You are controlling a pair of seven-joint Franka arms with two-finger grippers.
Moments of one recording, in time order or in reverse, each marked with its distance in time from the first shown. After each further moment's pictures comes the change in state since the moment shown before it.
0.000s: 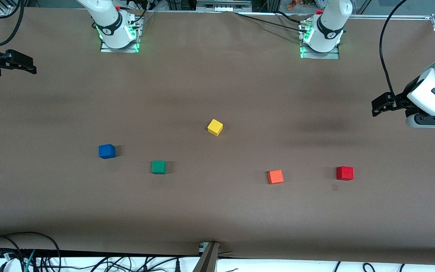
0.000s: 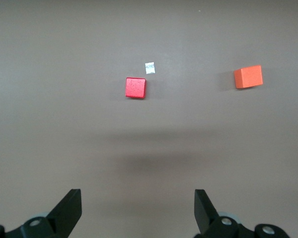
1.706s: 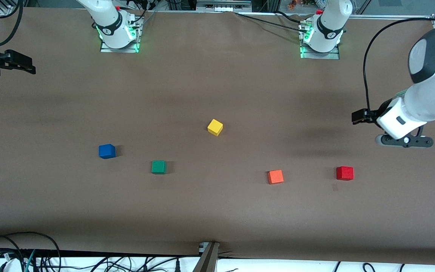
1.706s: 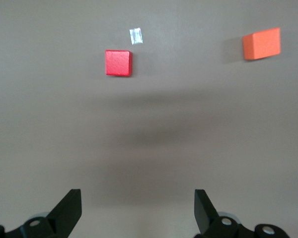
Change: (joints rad) left arm -0.016 0.163 -0.009 -0.001 -0.001 -0.014 -0.002; right arm -0.001 0.001 -0.003 0.002 0.000 0.000 0.000
